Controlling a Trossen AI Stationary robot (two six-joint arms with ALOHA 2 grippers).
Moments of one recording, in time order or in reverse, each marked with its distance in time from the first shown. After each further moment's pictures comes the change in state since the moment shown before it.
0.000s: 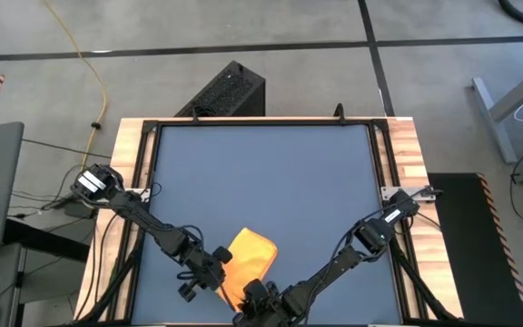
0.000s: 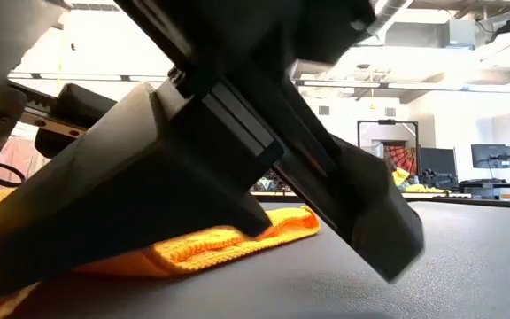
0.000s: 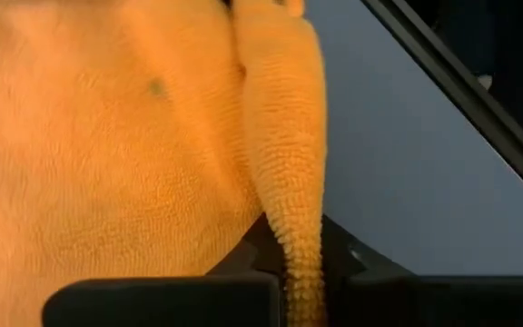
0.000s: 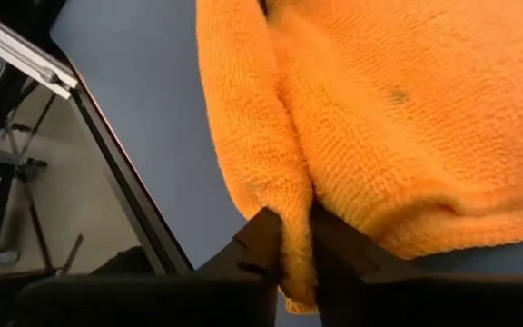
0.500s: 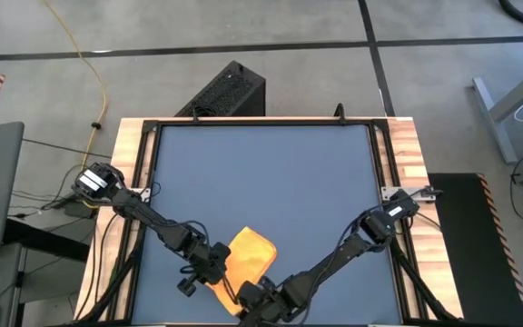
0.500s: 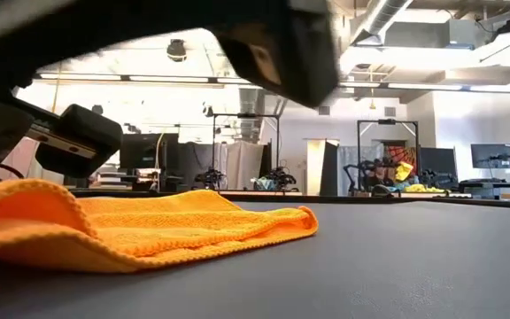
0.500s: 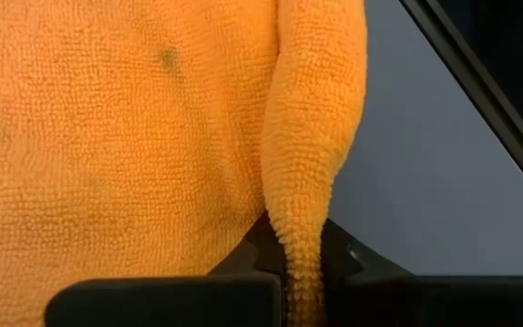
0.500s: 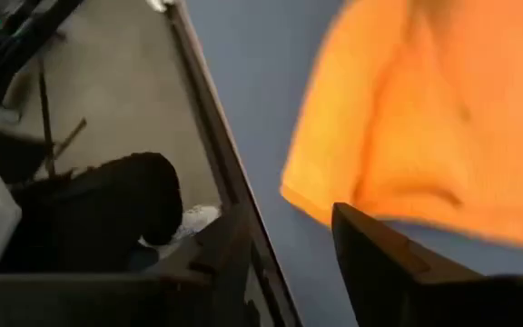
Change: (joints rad) left arm 0.054 0.000 0.000 -0.095 0.094 -0.007; right arm -0.034 -0.121 -0.002 -0.032 -0.203 -0.390
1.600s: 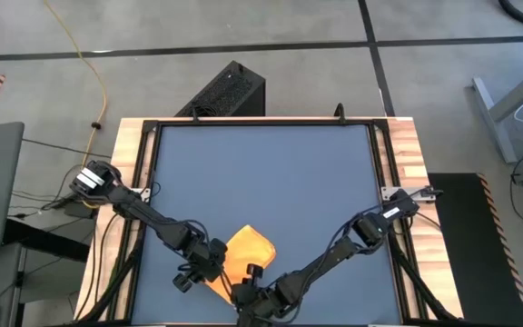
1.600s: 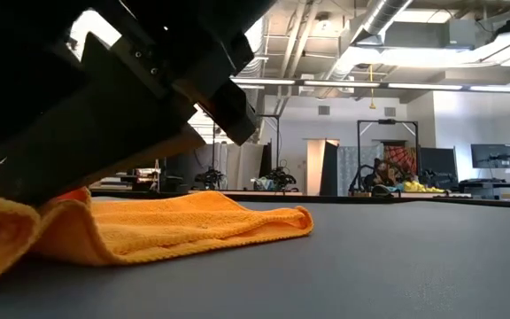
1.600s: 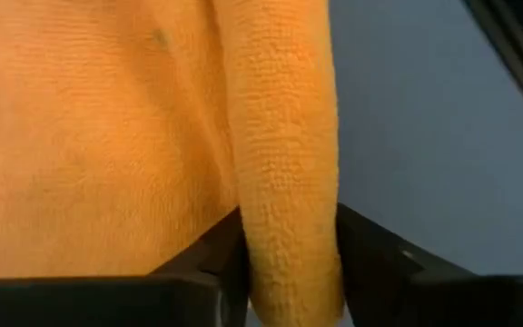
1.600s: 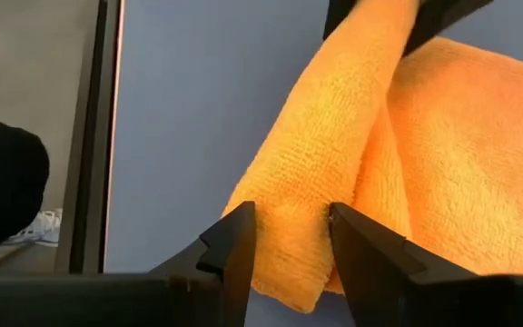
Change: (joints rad) left arm 0.012 -0.040 0.031 -0.140 -0.019 0.057; right arm -0.028 0.082 0.003 0.051 0.196 -0.457
